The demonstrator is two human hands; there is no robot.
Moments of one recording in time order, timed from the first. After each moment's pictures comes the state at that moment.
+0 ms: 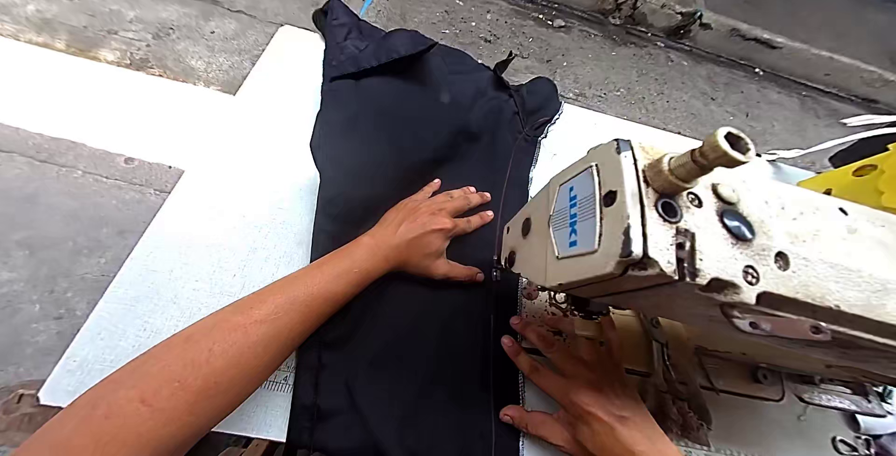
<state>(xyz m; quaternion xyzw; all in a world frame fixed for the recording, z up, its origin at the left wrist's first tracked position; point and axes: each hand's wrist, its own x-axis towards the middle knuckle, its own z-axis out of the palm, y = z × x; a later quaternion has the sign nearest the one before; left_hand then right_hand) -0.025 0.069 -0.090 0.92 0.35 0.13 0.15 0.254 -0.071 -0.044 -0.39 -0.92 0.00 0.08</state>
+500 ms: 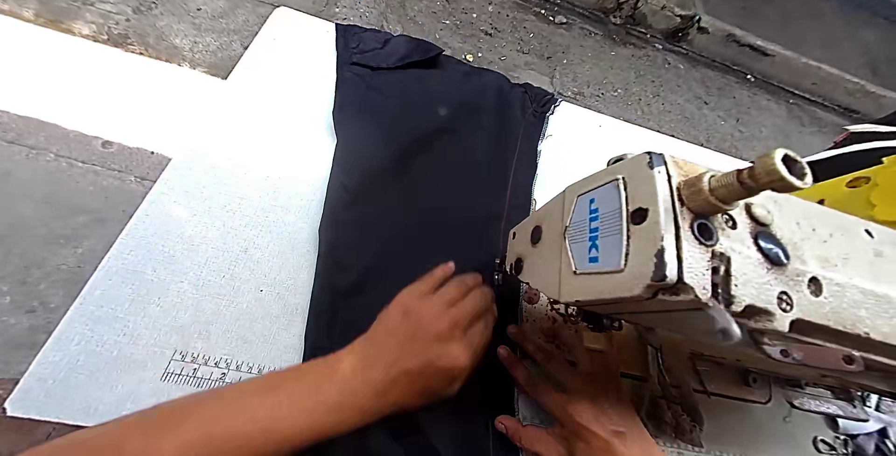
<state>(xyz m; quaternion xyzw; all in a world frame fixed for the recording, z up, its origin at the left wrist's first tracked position) -0.005 -0.029 -0.050 0.89 0.37 0.28 0.05 0.247 -0.078 -0.038 -0.40 -0.91 0.03 0.07</state>
